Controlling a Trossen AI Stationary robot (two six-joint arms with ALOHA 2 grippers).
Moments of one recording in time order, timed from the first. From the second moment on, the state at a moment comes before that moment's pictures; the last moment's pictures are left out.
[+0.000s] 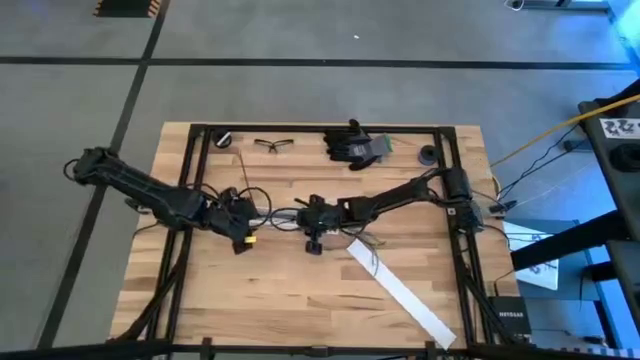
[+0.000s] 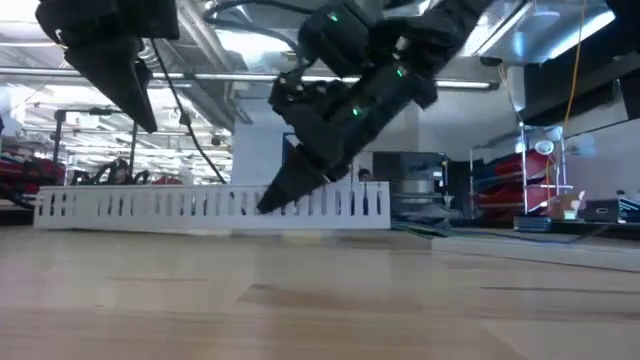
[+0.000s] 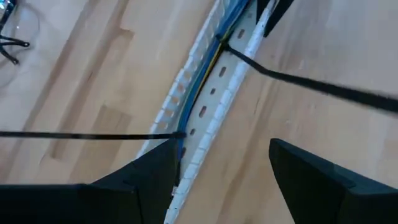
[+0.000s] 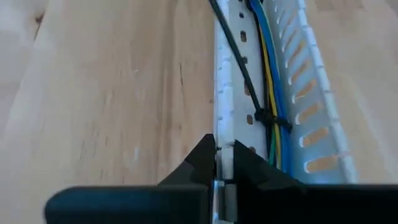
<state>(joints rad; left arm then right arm) -0.35 1.13 0.81 -0.82 -0.44 -0.61 0.06 2.07 1.31 -0.05 0.04 0.11</state>
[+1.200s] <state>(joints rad) -0.39 1.13 0.81 -0.72 -0.53 -0.55 0.50 1.66 0.83 -0.51 0.49 0.90</state>
